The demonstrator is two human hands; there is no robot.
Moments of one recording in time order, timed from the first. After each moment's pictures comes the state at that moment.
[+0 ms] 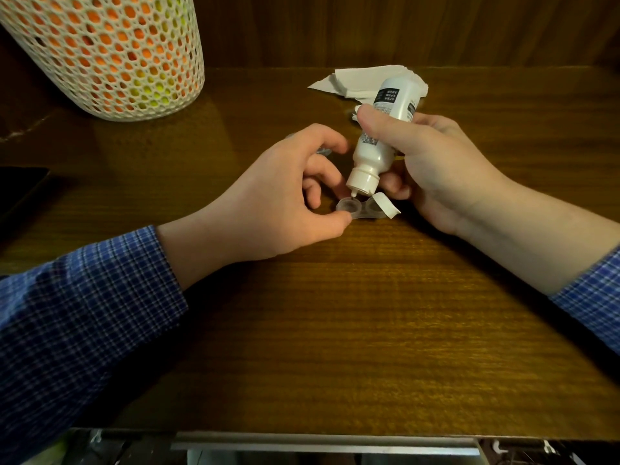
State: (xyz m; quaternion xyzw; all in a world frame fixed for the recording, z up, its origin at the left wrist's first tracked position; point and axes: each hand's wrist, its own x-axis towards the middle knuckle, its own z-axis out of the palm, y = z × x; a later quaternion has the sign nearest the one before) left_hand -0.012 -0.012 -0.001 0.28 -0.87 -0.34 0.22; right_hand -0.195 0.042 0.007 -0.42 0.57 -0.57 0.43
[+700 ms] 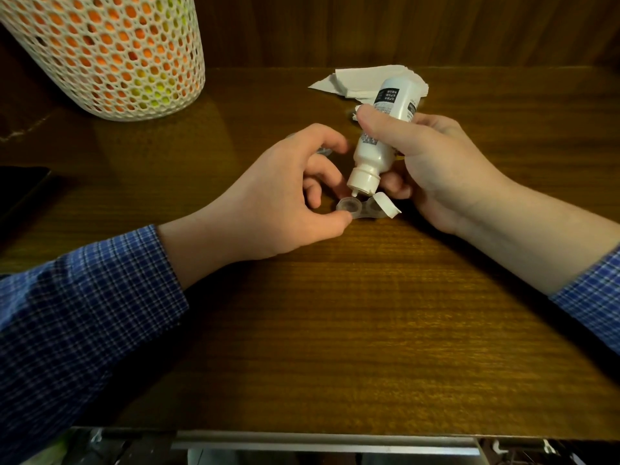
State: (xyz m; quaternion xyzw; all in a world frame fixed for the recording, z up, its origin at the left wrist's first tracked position) left_hand -0.011 -0.013 0.000 0.27 -0.87 -0.34 0.22; right_hand -0.196 0.042 0.007 -0.41 0.58 -0.56 0.42
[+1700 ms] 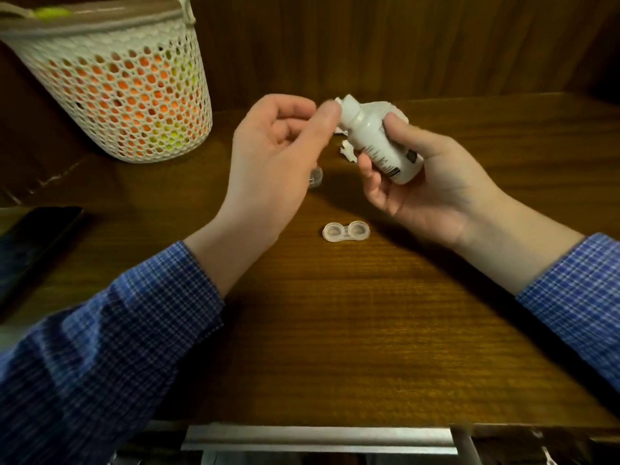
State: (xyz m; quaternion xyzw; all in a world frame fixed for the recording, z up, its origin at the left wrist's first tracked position) left_hand -0.043 -0.003 0.033 0.31 -0.70 -0.41 0.50; right_hand -0.213 0.061 0.029 -0.23 0.36 -0.65 0.62
